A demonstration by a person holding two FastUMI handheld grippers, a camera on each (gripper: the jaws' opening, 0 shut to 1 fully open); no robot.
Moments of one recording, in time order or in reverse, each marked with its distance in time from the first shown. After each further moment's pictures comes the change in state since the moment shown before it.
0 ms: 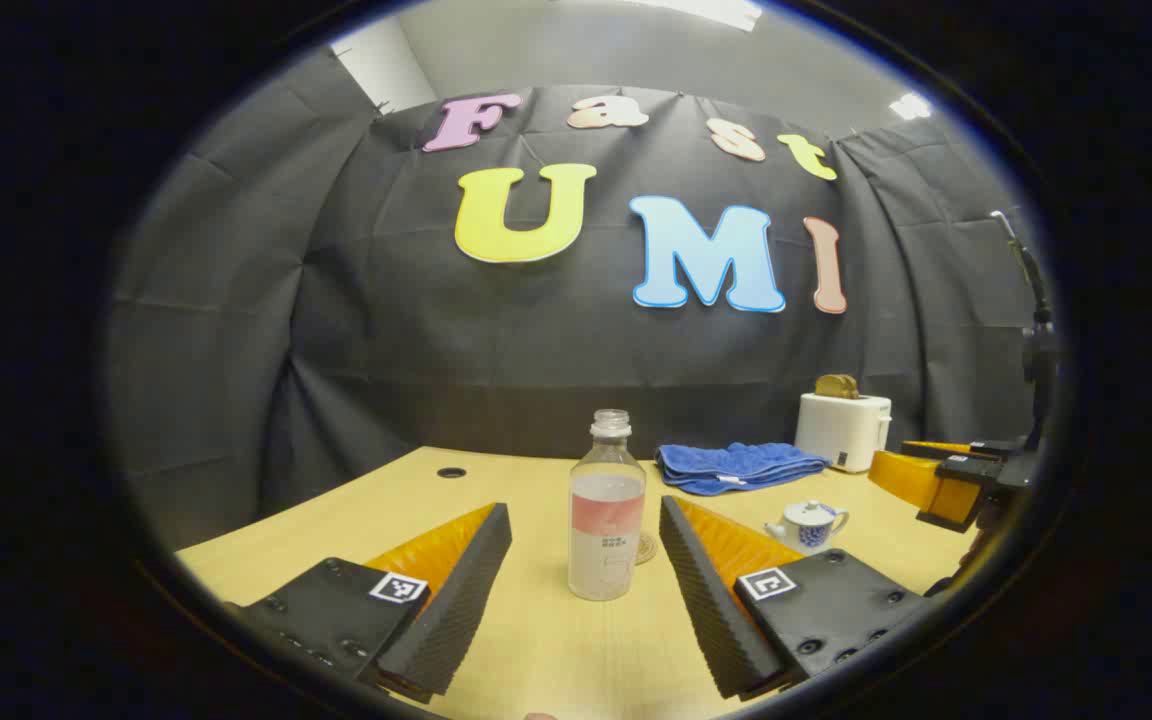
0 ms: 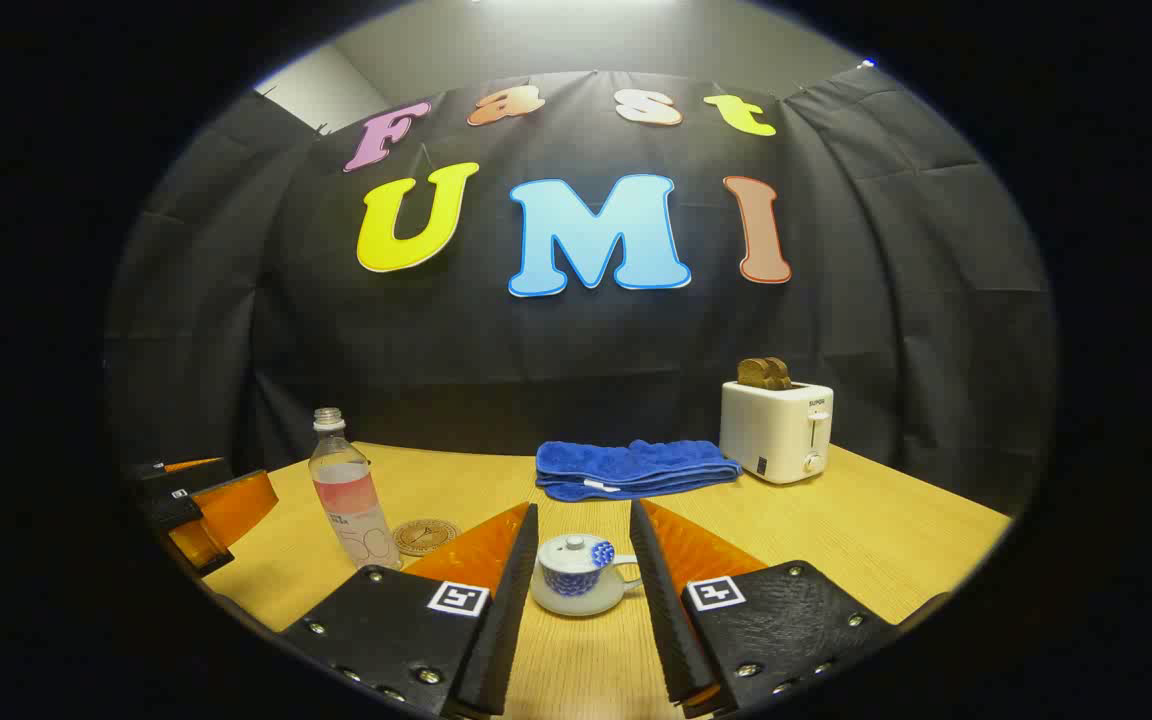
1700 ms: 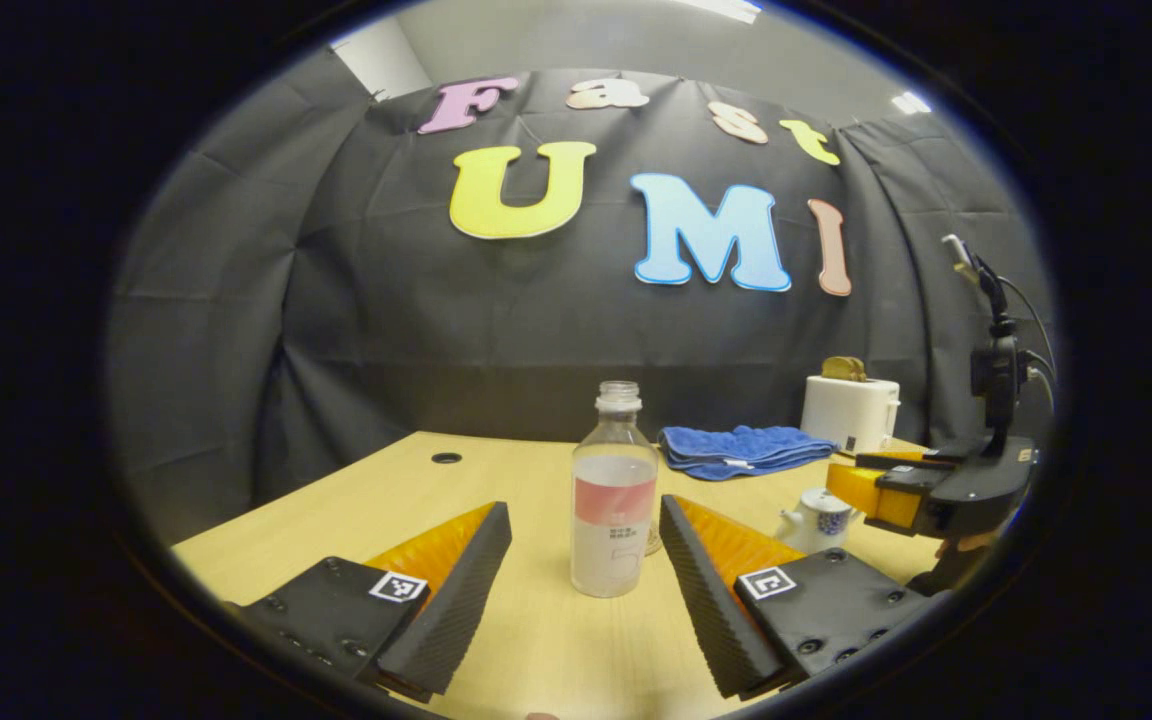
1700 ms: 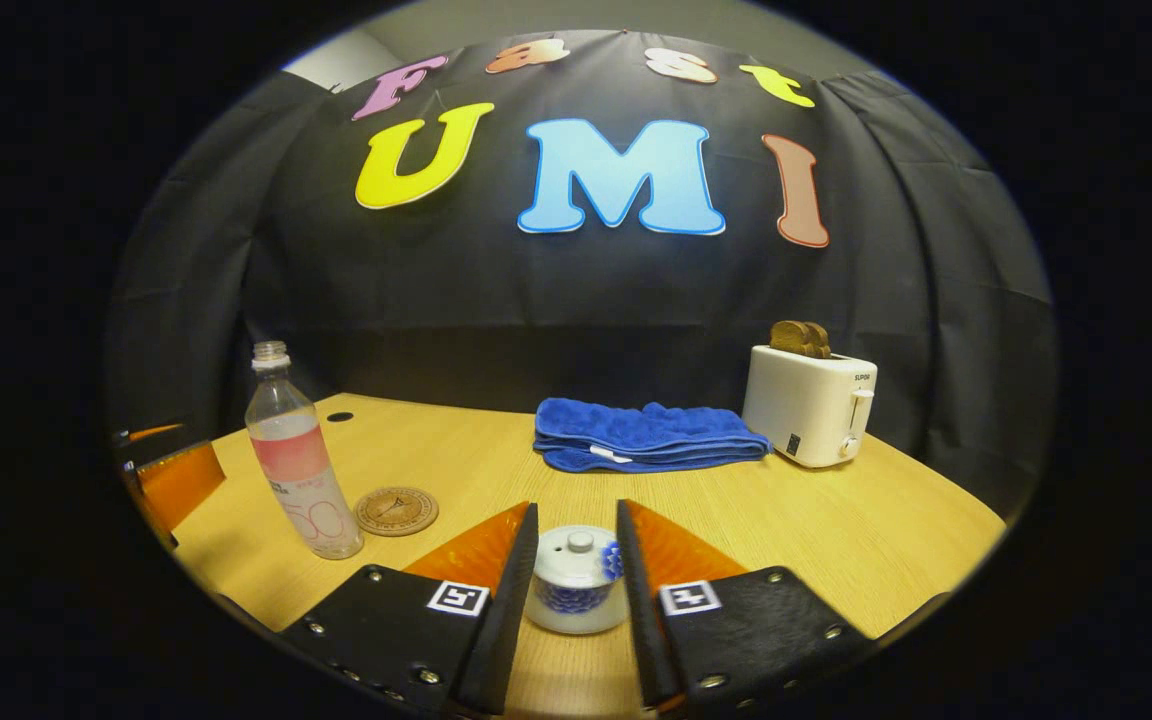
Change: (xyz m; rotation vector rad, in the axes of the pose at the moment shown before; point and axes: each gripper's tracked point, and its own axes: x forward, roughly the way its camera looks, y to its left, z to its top) left arm 0.025 0.007 -0.024 -0.001 0.054 0.001; right arm 0.070 0.006 -0.049 -0.073 0.147 0.023
